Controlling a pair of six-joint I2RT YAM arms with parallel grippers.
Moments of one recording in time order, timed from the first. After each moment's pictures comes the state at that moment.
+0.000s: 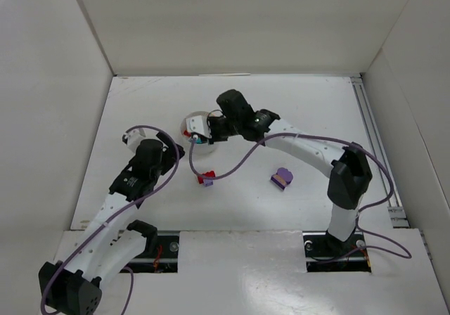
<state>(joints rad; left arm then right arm) -0.38 0.79 0.63 -0.49 -0.31 -0.96 0.85 1.82 1.58 -0.43 -0.41 -0.91</state>
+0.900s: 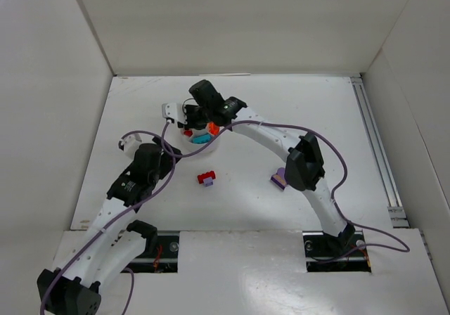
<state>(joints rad) -0.38 0.72 0.61 -0.57 -0.34 -1.04 0.86 2.29 2.22 -0.59 -0.29 -0.88</state>
